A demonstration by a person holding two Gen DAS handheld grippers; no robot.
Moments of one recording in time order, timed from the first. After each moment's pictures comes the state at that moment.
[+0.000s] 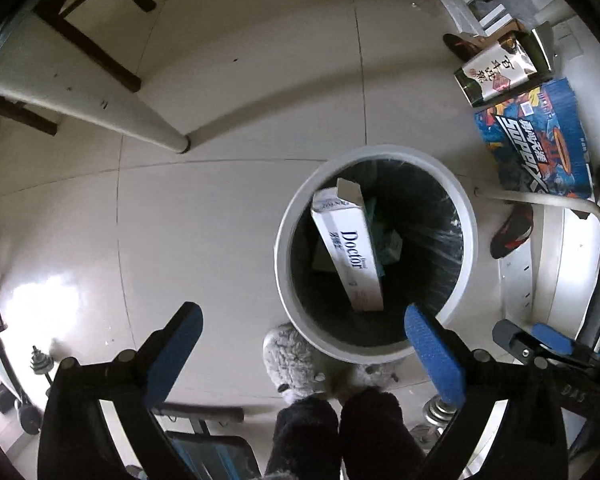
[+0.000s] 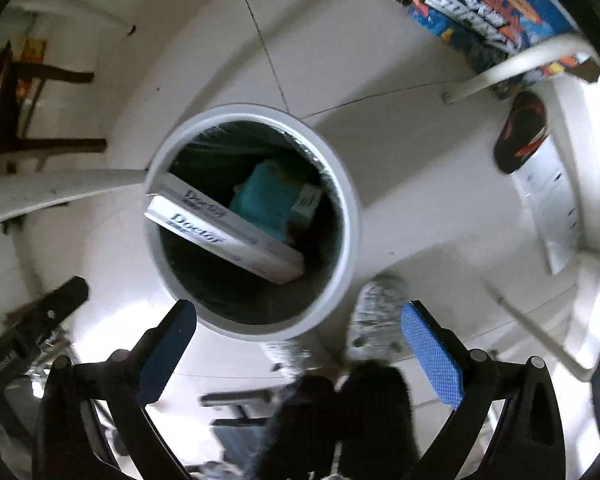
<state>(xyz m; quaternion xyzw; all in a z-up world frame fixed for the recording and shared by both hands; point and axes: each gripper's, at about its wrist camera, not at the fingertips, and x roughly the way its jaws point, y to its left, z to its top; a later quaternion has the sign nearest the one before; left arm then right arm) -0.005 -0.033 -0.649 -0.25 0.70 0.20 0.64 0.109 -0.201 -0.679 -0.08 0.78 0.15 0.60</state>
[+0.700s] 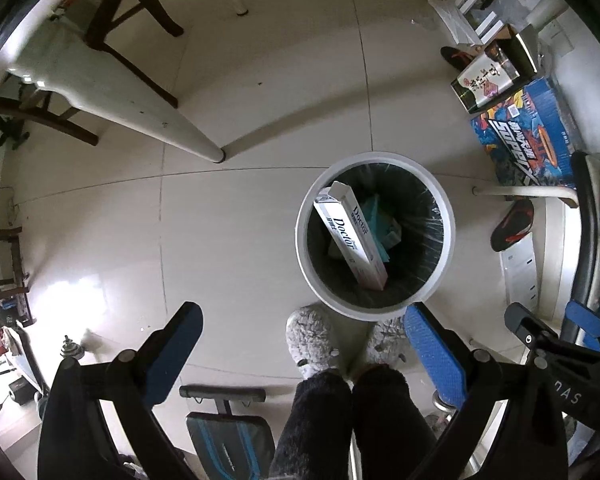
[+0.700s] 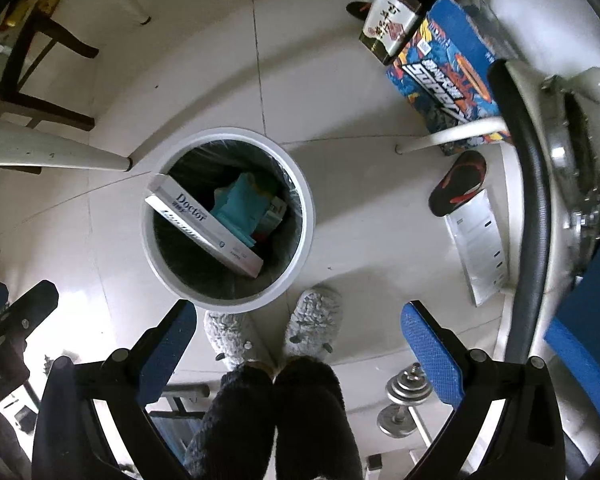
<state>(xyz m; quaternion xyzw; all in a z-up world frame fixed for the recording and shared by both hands) -0.018 -0.057 -0.546 -0.21 0.69 0.23 0.65 0.100 -0.192 -0.572 -0.20 0.73 0.14 0.63</state>
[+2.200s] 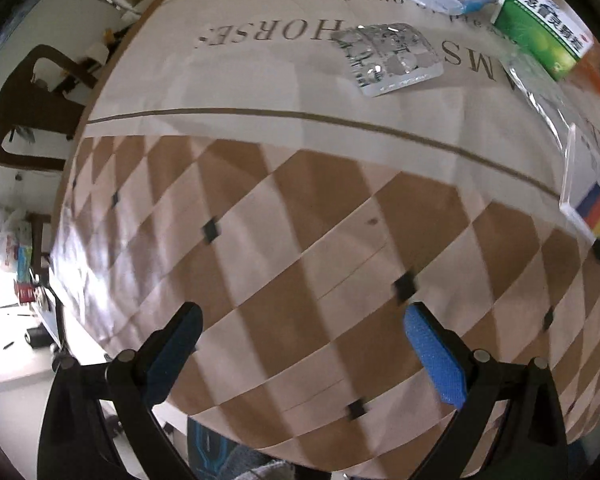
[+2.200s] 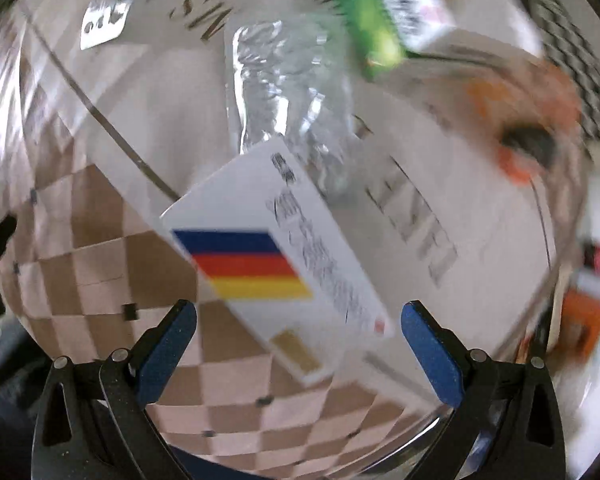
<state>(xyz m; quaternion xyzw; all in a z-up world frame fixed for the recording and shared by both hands) 0.271 0.037 -0.324 -0.23 0.65 0.38 0.62 0.501 0.037 -0.314 -0.56 0.59 0.36 0.46</state>
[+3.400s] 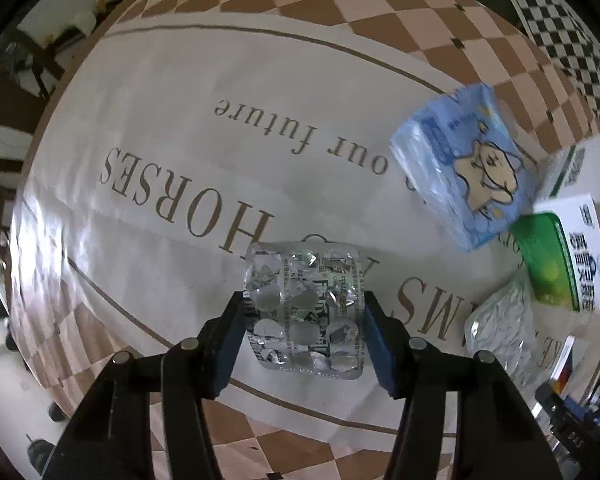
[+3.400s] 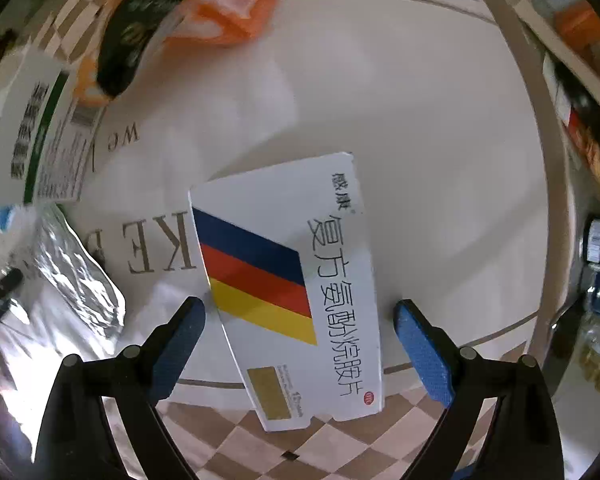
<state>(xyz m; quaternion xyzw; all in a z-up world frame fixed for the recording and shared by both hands) 0.373 0.163 -0.321 -0.32 0.61 0.36 0.63 0.661 -0.044 -0.329 -0.20 0.74 0.14 0.63</state>
